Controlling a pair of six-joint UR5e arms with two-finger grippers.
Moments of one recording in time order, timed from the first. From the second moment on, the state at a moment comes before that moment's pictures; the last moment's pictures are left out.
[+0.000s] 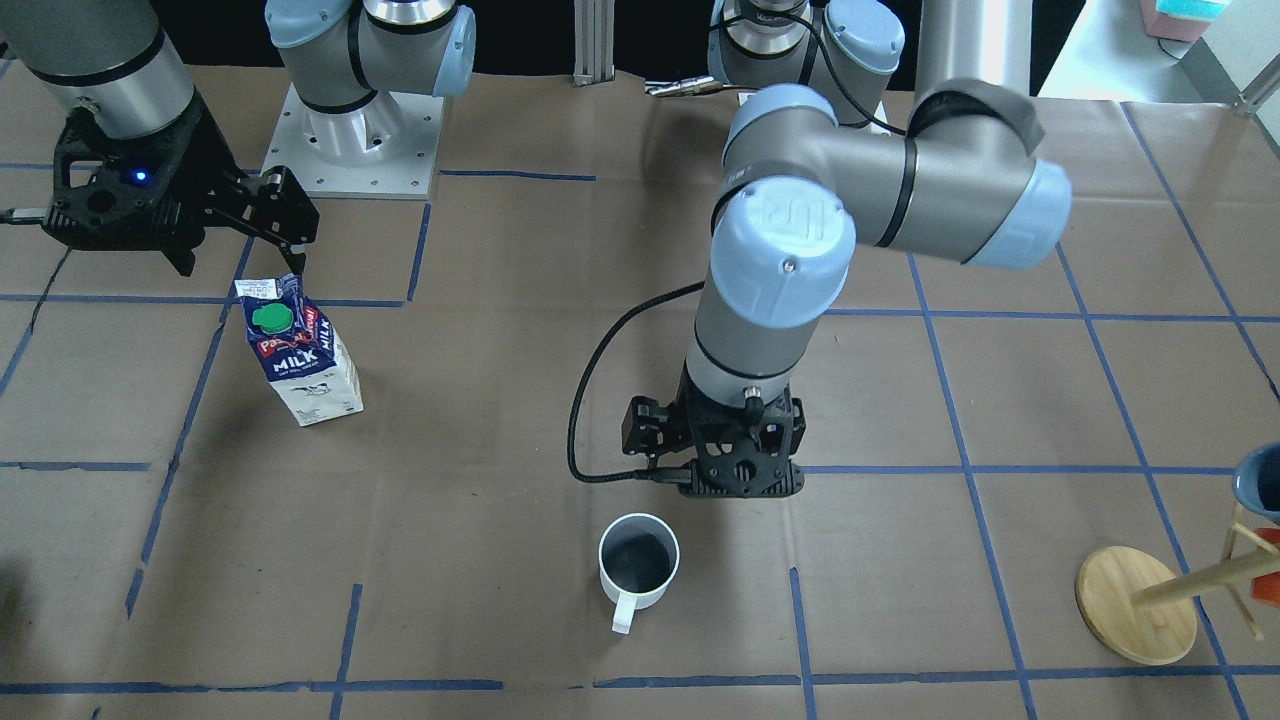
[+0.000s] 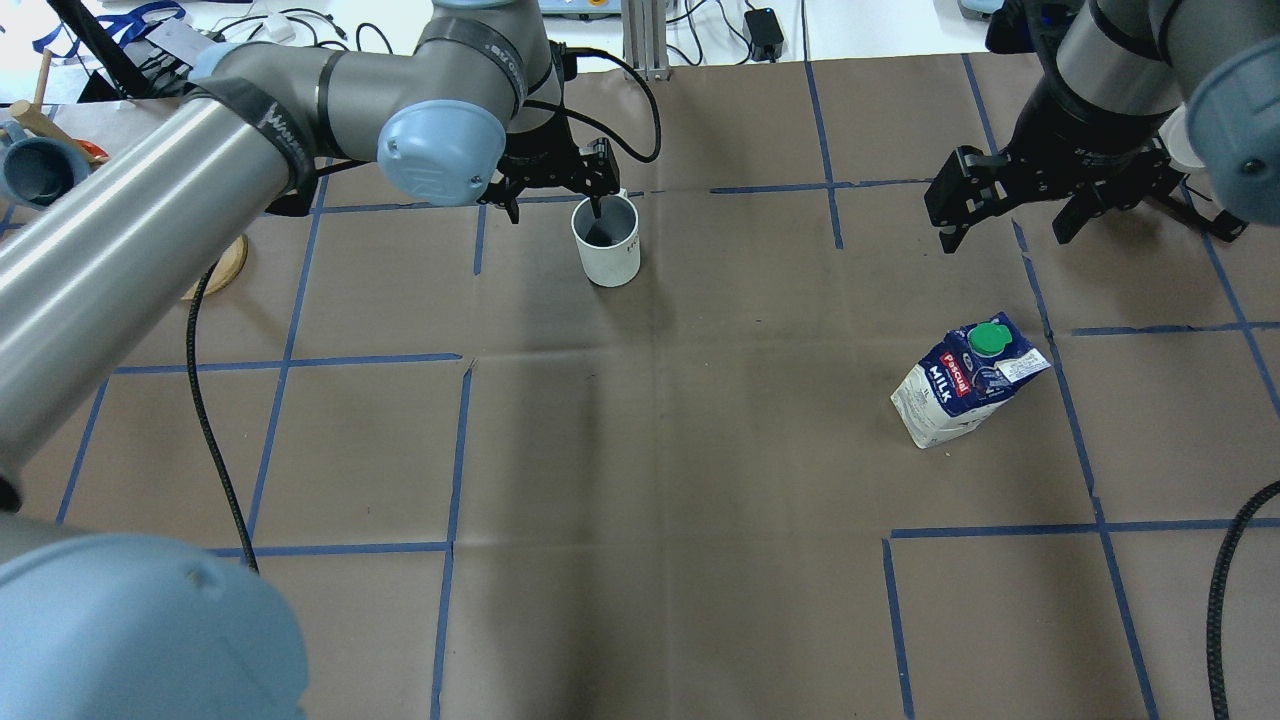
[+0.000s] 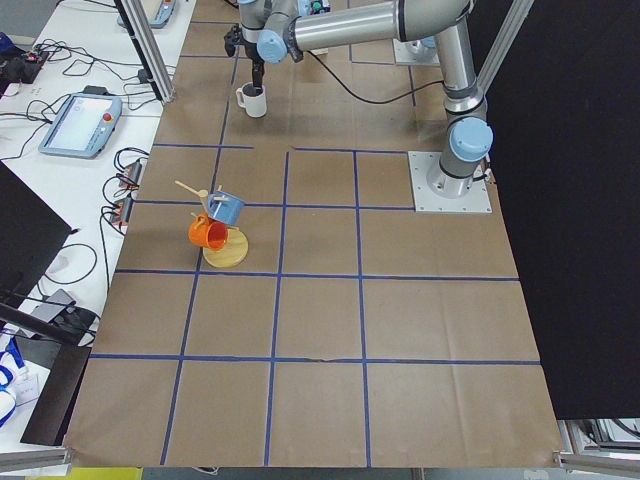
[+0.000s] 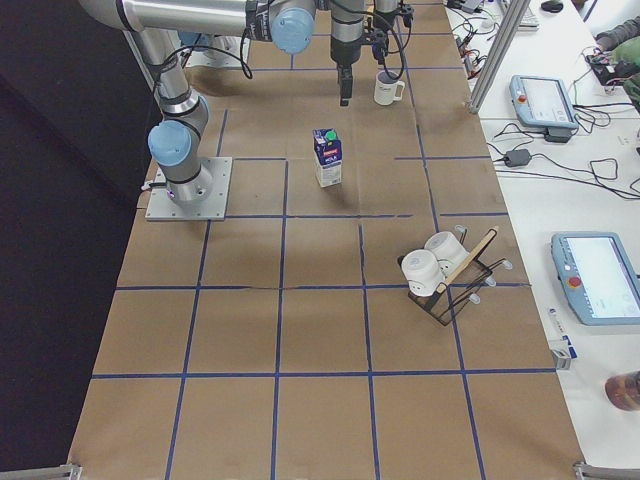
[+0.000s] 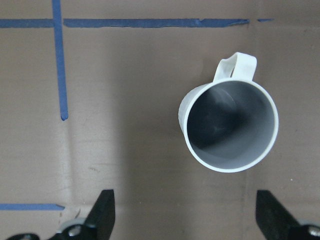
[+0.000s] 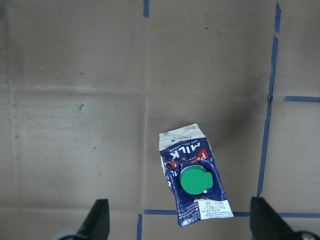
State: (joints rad) left arm -1.77 -1.94 -1.41 -1.31 1.56 -0.20; right arm 1.48 -1.60 1.65 -1.63 -1.58 -0.14
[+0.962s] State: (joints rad) left arm -1.65 -1.37 -1.72 -1.57 1.56 -0.11; right arm 1.45 -1.57 1.69 -1.65 -1.59 -0.22
